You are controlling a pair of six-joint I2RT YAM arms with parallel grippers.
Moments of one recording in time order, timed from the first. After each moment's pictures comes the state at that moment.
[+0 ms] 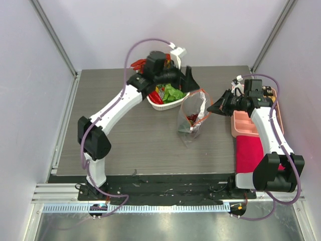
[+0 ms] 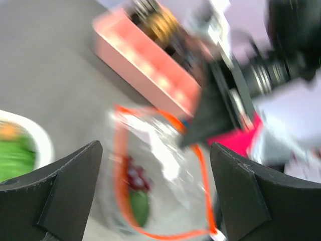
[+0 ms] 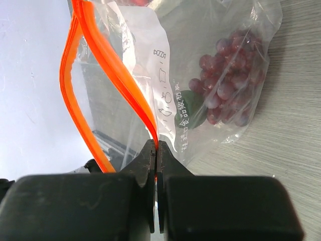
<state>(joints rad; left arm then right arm) -0.69 1.92 1.91 -0.32 0.58 -0.27 -0.08 1.34 1.17 -0.71 -0.72 0.51</state>
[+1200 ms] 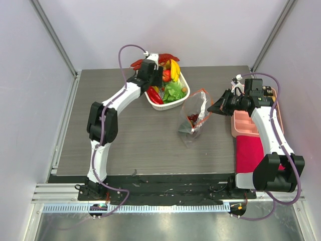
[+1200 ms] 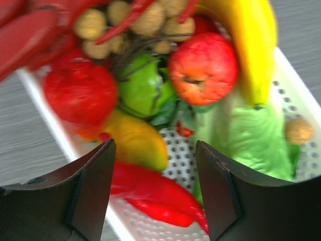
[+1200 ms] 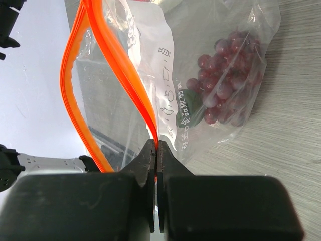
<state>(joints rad) -0.47 2.19 1.89 -0.22 -0.14 -0.18 -0.08 1.34 1.19 -0.74 -0.72 0.45</state>
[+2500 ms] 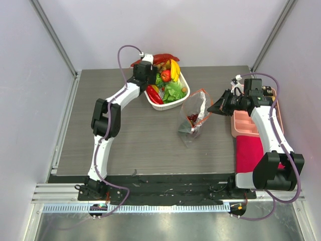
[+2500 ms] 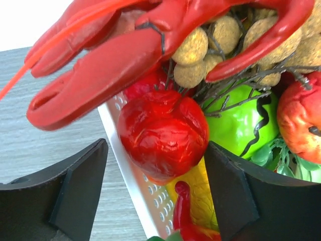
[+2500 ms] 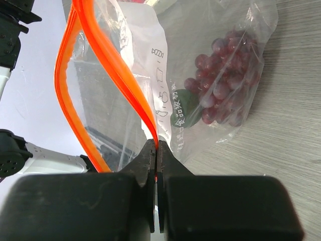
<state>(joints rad) -0.40 2.33 1.95 -0.11 -0.34 -0.05 -0.08 1.35 1.19 -0.74 -0.72 0.45</state>
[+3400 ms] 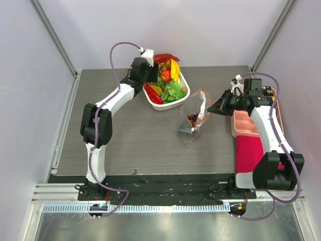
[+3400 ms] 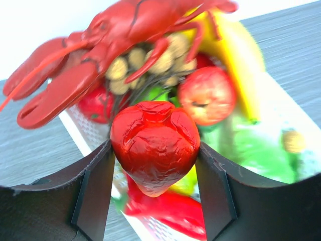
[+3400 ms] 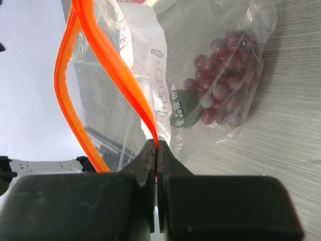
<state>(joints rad) -0.42 2.10 1.76 -0.02 -0.08 -0.08 -0.08 1.35 1.19 -0.73 -0.72 0.45</state>
